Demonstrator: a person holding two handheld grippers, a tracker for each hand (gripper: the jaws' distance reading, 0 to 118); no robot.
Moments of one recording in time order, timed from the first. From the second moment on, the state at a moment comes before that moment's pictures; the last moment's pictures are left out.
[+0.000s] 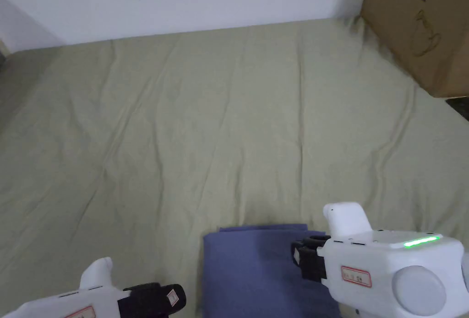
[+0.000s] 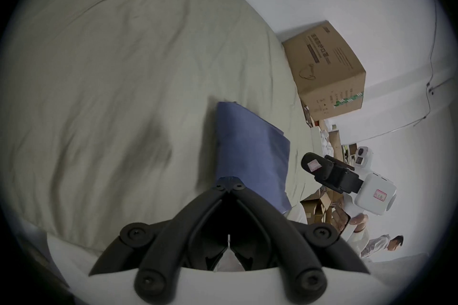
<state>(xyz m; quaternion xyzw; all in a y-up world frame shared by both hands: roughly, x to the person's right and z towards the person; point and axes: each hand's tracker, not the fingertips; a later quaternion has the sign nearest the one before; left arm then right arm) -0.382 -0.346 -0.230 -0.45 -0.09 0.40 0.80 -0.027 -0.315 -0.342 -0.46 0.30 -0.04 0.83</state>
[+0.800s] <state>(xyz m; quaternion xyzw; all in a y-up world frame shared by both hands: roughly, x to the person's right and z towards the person) -0.364 -0.439 -0.335 -0.48 -0.27 0.50 0.67 -0.048 -0.370 -0.359 -0.53 0.28 -0.03 0.80</state>
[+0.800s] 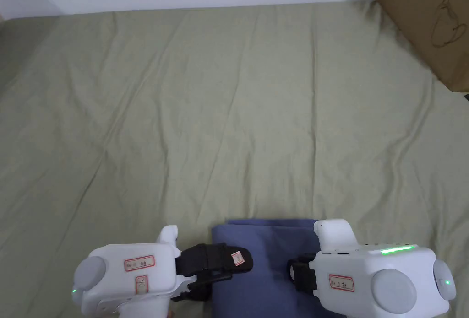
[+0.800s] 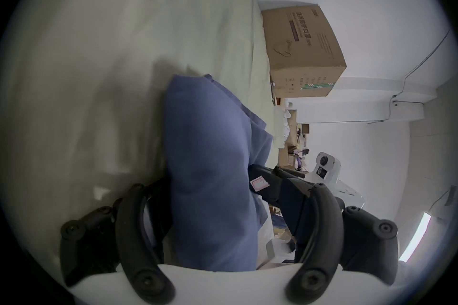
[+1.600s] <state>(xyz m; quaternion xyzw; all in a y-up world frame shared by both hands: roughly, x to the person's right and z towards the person) -0.579 -0.338 -0.313 -0.55 -0.04 0.19 0.81 -0.066 -0.339 -0.353 -0.50 0.27 -0.01 0.83</state>
